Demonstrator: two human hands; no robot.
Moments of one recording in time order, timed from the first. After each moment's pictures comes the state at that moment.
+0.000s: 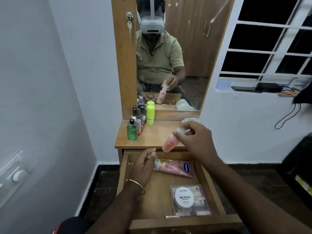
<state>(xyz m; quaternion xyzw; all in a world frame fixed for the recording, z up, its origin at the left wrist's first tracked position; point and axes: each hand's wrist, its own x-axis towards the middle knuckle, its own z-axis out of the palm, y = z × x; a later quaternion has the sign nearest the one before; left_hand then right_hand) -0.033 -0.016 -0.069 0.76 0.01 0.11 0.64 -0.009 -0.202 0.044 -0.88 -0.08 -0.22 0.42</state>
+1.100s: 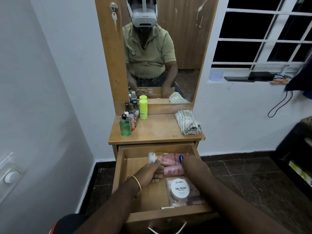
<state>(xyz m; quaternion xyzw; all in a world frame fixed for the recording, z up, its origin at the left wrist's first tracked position) -0.027 -0.038 -0.099 0.69 0.05 -0.24 0.68 -0.024 -0.224 -0.057 -1.00 -0.01 0.10 0.02</state>
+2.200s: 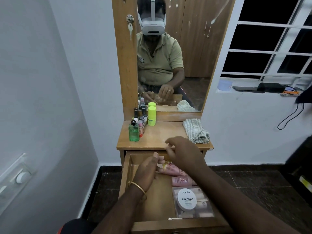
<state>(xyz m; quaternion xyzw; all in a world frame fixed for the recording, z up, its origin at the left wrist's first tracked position) -0.039 -0.024 -0.057 0.73 0.05 -0.01 0.69 -0.004 -0.172 0.006 -0.96 -0.16 -0.15 0.19</state>
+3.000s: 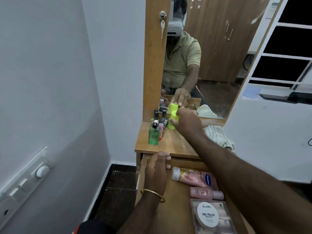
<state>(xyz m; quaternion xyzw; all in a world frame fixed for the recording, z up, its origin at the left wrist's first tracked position) -0.033 -0.011 -0.047 0.64 0.13 0.17 0.73 0.123 -0.104 0.037 -0.95 -0.12 -0.24 0.16</state>
